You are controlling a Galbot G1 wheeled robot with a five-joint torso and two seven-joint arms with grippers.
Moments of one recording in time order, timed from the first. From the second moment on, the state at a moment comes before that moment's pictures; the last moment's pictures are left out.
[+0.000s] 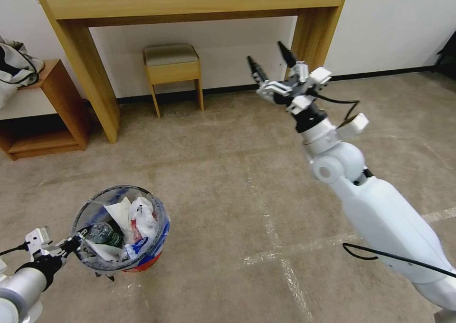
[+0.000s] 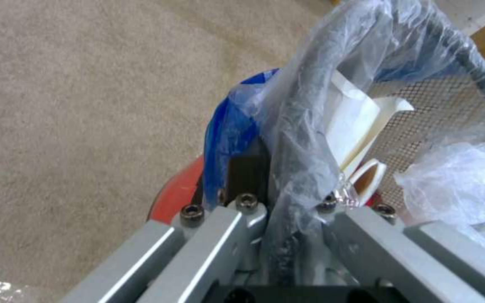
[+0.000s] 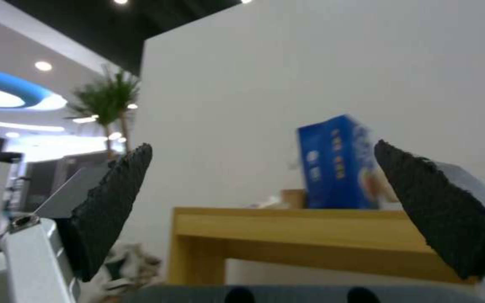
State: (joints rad) left arm 1.65 -1.30 -1.15 -2.19 -1.10 0.74 -0.11; right arm -0.58 0.93 0.12 1.83 0.87 0.33 -0.19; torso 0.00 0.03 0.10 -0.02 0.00
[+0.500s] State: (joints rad) left arm 1.66 -1.30 -1.15 -2.15 -1.08 0.74 -0.09; right arm -0.77 0.91 0.34 1.89 0.84 0.35 -0.19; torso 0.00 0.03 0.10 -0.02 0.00
